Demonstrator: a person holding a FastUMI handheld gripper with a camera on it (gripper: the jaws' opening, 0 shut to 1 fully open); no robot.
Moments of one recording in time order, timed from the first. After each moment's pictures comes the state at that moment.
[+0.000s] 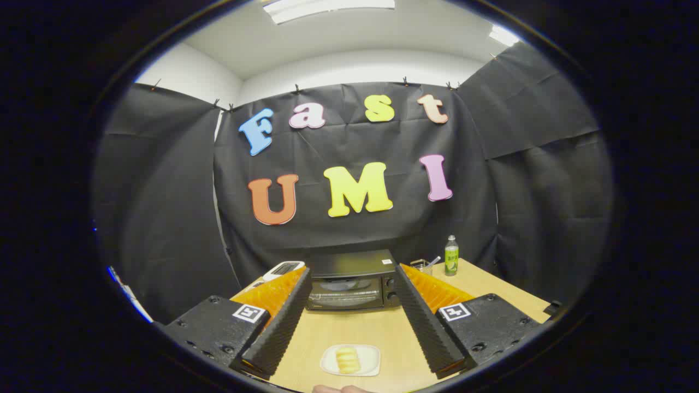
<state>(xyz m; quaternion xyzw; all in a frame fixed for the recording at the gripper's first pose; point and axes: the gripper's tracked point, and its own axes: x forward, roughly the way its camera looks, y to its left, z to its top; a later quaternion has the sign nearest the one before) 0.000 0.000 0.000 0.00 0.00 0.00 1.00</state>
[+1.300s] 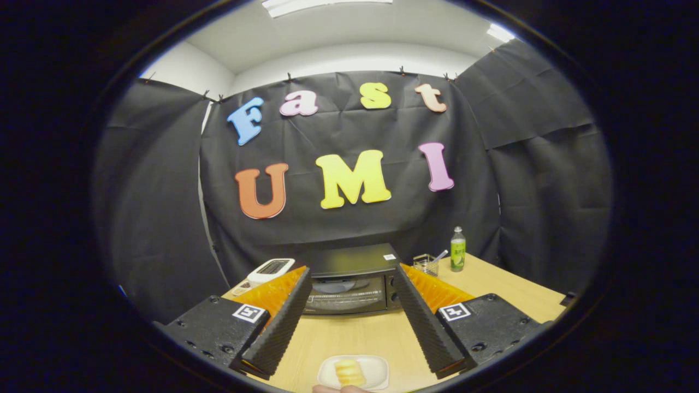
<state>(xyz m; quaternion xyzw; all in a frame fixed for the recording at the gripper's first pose) 0.099 0.002 -0.050 0.01 0.01 -0.02 1.00</state>
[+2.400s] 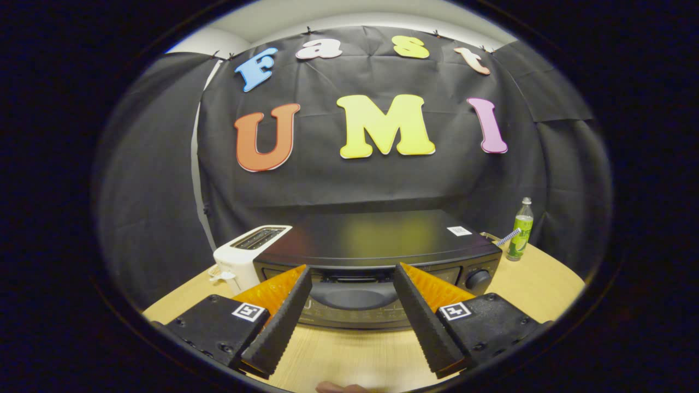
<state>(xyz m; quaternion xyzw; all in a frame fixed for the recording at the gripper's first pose) 0.318 0.035 -0.167 -0.02 0.09 0.03 1.00</state>
